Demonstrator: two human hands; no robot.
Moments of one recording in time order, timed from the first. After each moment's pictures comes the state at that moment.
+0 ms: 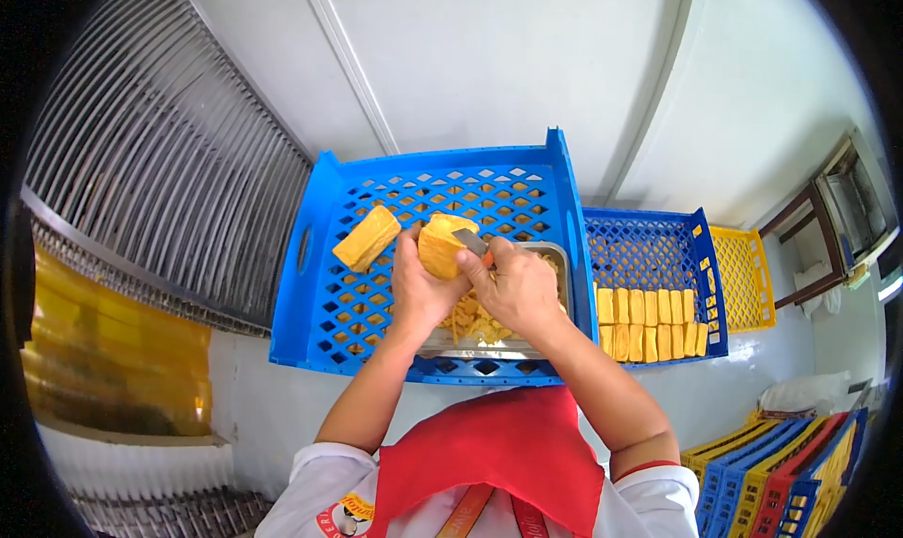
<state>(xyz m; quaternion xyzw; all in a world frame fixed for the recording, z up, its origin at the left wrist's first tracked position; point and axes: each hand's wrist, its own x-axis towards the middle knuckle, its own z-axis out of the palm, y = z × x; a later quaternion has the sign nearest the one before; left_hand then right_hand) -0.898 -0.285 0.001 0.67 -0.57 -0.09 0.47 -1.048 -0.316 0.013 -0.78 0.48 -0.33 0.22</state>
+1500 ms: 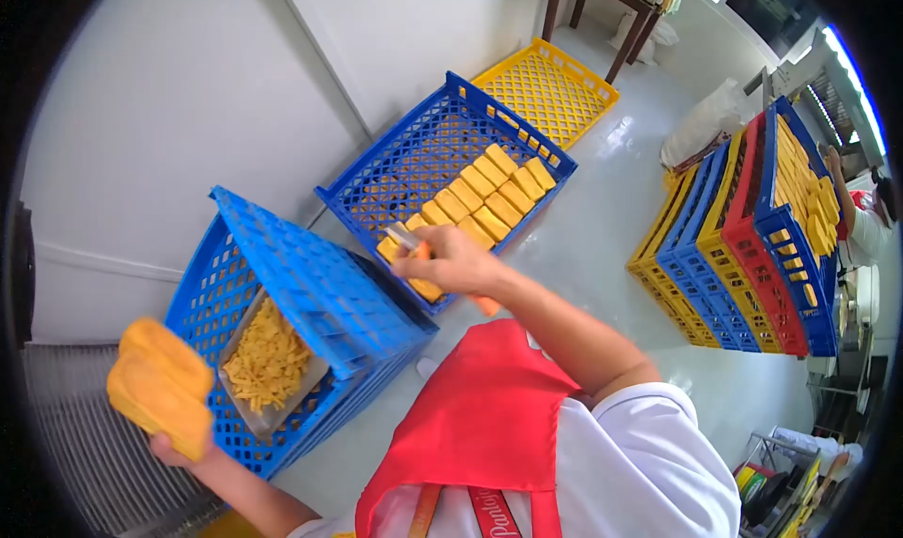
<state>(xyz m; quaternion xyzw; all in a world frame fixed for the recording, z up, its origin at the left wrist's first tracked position) -0.902 -0.270 0.050 0.28 -0.46 -0.58 0.61 -1.363 -0.265 -0.075 -0.48 0.54 -0.42 0.54</state>
